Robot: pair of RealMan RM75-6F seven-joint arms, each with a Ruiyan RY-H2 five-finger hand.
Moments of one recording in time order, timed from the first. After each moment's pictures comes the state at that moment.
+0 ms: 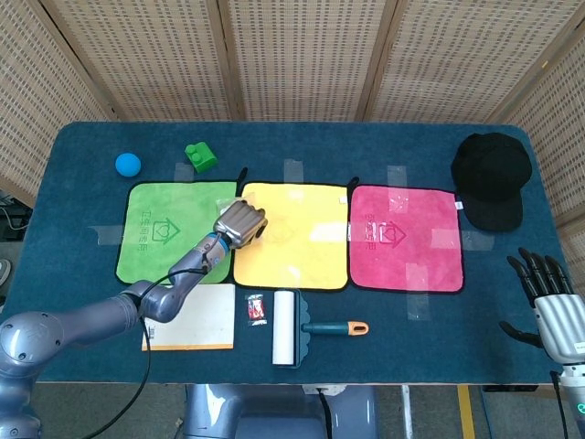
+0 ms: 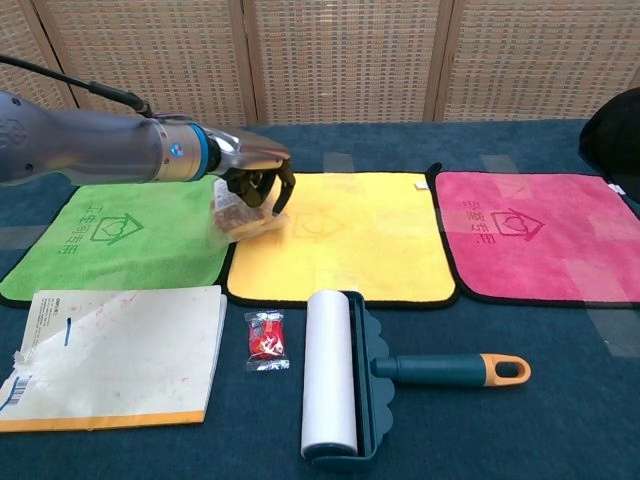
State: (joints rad) left arm -1.19 -1.64 -0.14 -1.08 0.83 0.50 0.46; right arm 0.13 -1.14 0.02 -1.36 -1.59 1.54 0.22
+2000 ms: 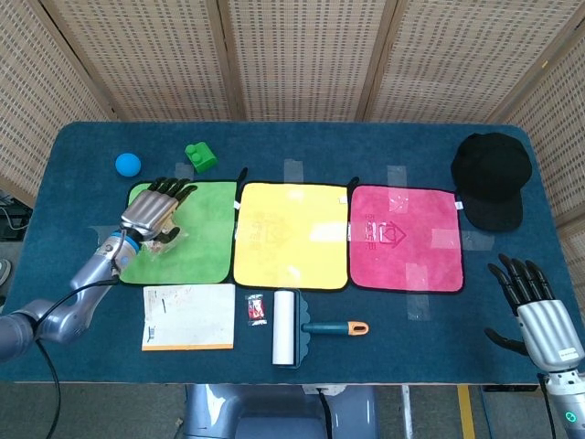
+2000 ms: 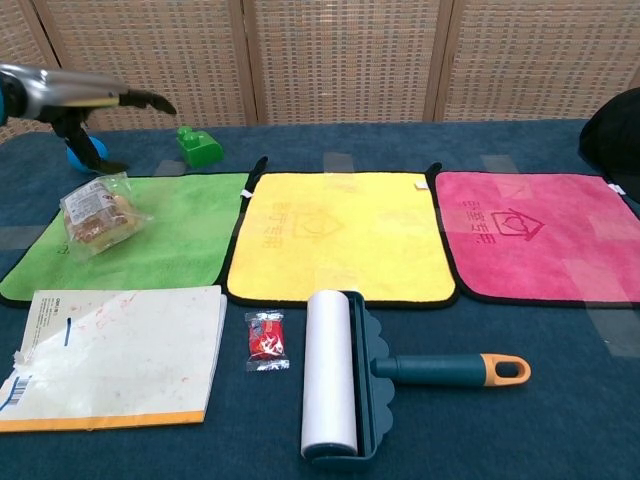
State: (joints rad) left arm -0.96 -1.22 -0.01 -1.45 0.98 0.80 0.16; right arm 0.12 -1.13 0.01 -1.43 -1.67 1.57 0.16
